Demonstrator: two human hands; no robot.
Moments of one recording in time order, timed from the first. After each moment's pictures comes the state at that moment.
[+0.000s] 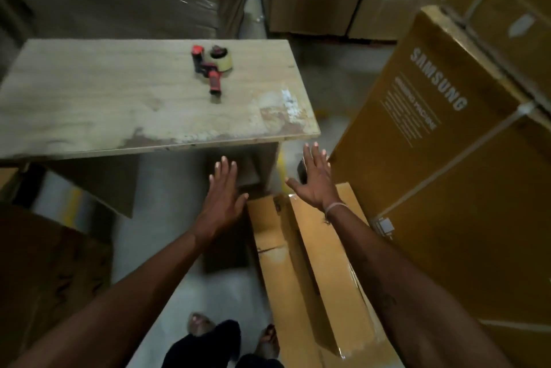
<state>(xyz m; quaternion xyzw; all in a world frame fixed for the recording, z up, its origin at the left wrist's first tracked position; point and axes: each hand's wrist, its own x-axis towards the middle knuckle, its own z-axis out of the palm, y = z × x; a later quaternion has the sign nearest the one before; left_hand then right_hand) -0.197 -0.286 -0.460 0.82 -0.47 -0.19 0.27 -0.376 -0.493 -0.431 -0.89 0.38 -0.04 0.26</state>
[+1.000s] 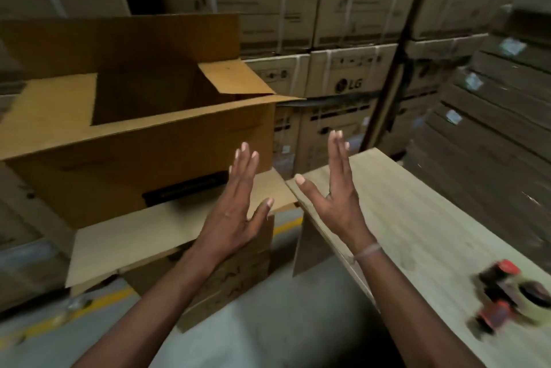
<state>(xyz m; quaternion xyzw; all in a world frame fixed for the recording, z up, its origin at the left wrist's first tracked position) -0.060 -0.018 -0.208 0.92 -0.06 0.25 0.29 0.044 -0.219 -0.196 -0.83 -0.29 -0.12 0.47</state>
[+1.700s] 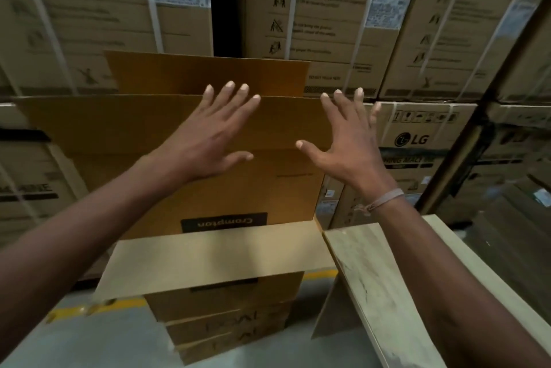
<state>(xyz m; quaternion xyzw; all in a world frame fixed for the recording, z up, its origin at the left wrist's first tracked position) -0.021 0.117 -0.037 0.98 0.06 0.20 -0.07 0.156 -0.090 -0.051 -0.89 -0.38 -0.20 0.18</state>
